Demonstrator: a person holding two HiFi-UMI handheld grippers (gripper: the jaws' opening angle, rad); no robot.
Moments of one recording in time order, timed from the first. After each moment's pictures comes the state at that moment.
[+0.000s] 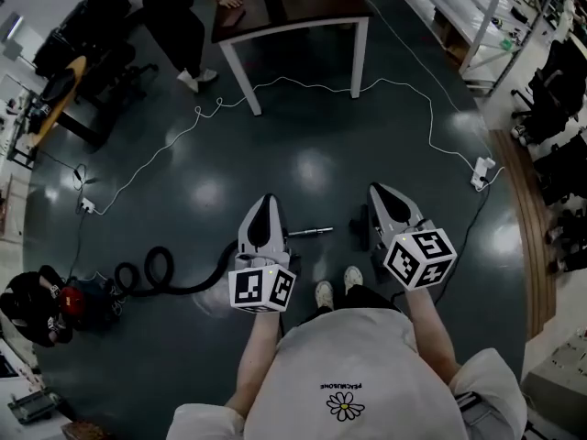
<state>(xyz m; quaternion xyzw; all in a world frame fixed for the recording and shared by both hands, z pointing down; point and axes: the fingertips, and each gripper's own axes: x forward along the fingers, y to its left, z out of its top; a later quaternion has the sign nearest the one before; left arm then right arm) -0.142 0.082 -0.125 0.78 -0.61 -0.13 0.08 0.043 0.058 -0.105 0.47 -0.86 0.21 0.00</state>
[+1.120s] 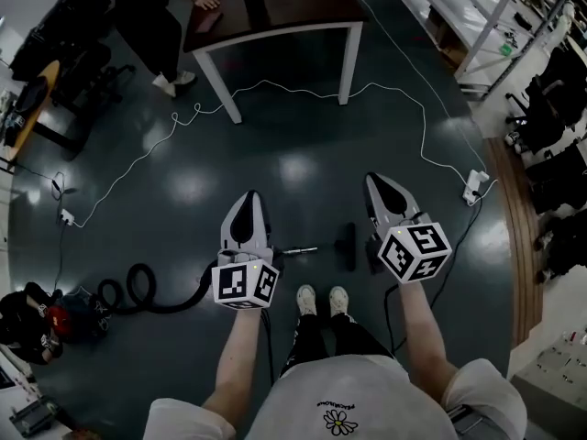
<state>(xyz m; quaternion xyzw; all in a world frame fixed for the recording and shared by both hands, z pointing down) -0.137 -0.099 -0.081 0.78 -0.61 -0.09 0.09 0.072 -0.130 -0.076 0.49 -0.85 0.19 0.01</state>
